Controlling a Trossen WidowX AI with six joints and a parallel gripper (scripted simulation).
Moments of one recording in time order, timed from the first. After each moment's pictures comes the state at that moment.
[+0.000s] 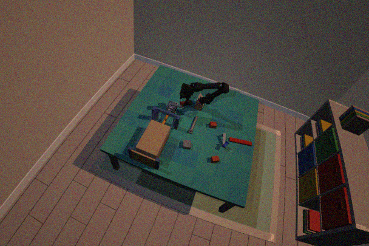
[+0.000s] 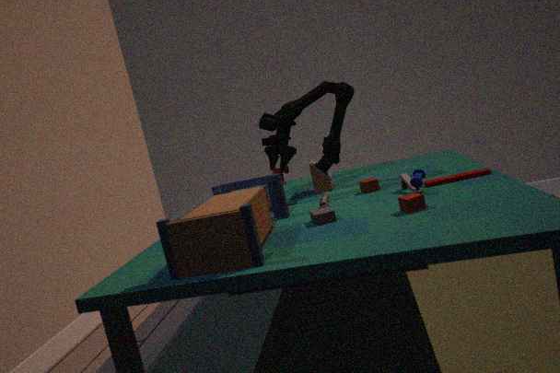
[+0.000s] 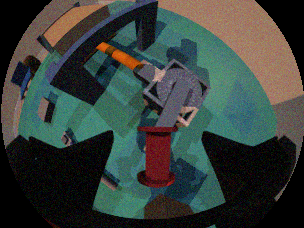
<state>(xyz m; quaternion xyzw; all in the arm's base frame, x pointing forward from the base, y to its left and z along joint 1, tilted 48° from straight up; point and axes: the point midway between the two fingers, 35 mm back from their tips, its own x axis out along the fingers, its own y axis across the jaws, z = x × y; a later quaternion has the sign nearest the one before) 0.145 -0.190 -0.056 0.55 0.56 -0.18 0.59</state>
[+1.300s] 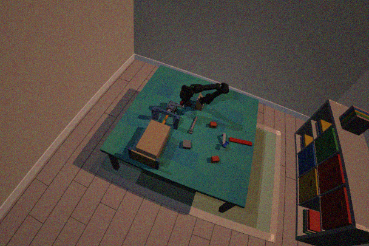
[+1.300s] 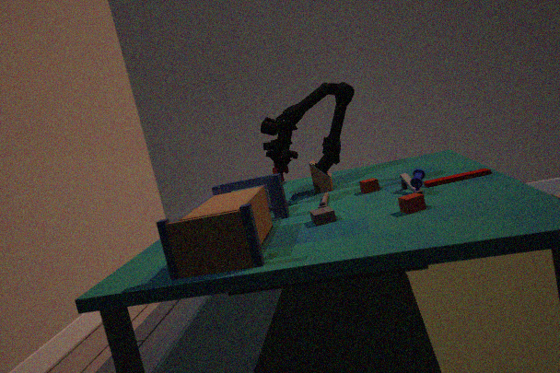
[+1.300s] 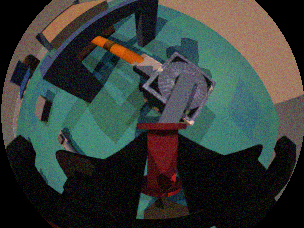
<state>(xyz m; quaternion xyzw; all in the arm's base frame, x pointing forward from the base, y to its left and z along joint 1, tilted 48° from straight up) 0.145 -0.174 -0.068 0.55 0.56 -0.18 0.59</state>
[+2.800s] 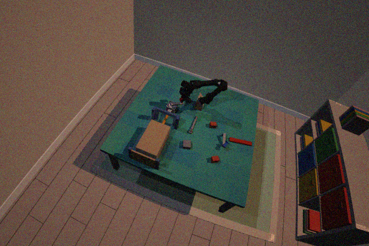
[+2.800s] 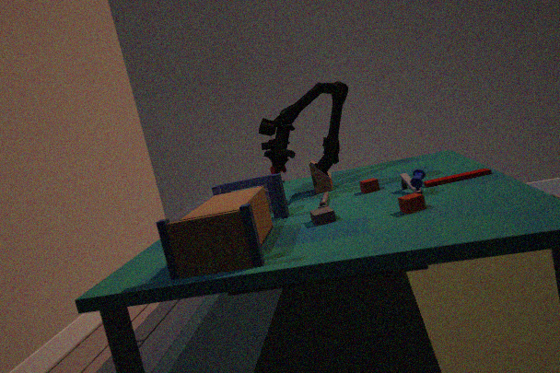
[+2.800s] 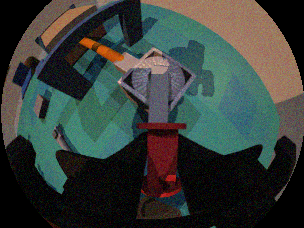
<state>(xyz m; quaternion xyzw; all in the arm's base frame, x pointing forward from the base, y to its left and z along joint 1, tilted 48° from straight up) 0.104 -0.181 -0.081 0.56 0.55 -0.18 0.59</state>
